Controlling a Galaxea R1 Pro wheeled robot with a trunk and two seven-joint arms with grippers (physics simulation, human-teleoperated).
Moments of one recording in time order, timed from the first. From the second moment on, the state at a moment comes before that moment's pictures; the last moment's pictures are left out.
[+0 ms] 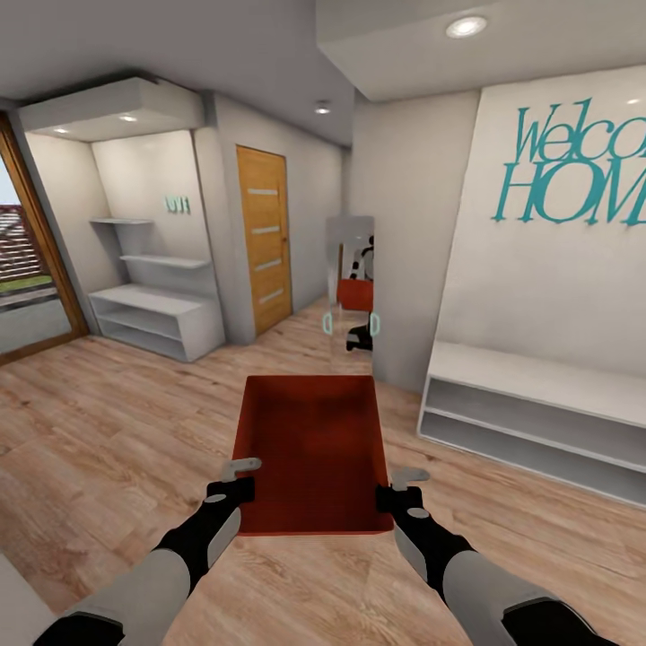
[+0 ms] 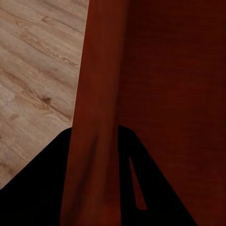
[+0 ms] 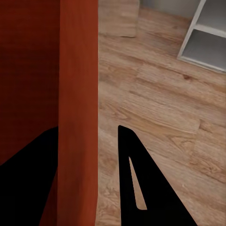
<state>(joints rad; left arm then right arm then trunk) -0.72 -0.07 -0.16 -0.36 0.23 0.06 0.26 -0.75 0.12 0.17 -0.19 -0.11 -0.09 -0.16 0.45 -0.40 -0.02</state>
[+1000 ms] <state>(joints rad) -0.72 -0.07 -0.16 -0.36 0.23 0.06 0.25 -0.75 0.12 0.17 -0.19 -0.11 -0.09 -0.16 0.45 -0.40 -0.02</state>
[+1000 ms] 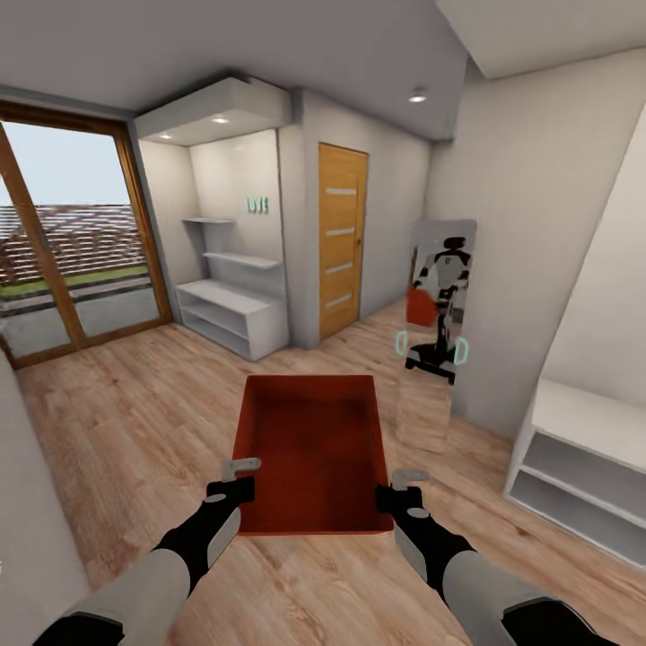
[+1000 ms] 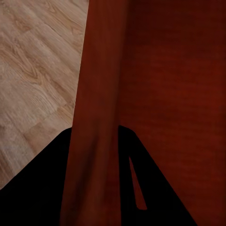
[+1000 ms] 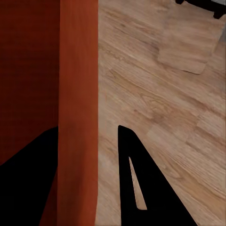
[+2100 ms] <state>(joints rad) -0.72 -0.07 -0.16 -0.36 0.23 0.06 0.26 -0.75 0.12 0.16 -0.19 -0.11 -0.09 -0.16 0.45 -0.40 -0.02</state>
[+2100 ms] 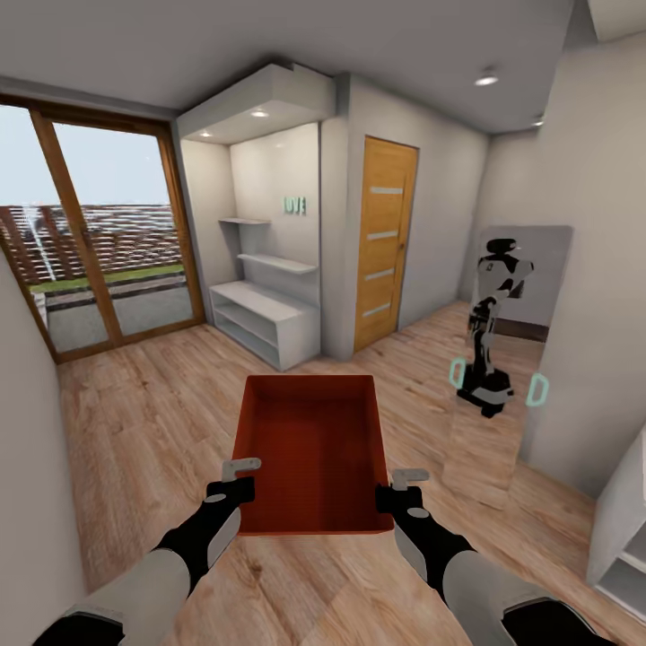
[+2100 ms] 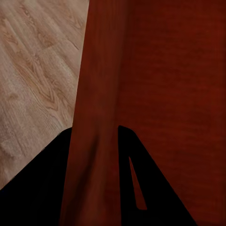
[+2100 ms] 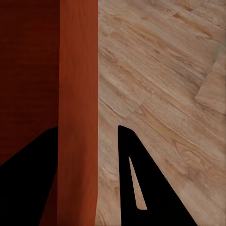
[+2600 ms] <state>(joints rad) -0.72 -0.07 -0.16 -0.36 0.23 0.06 0.26 -0.75 0.12 0.16 -0.19 -0.11 -0.09 -0.16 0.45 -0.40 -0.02</state>
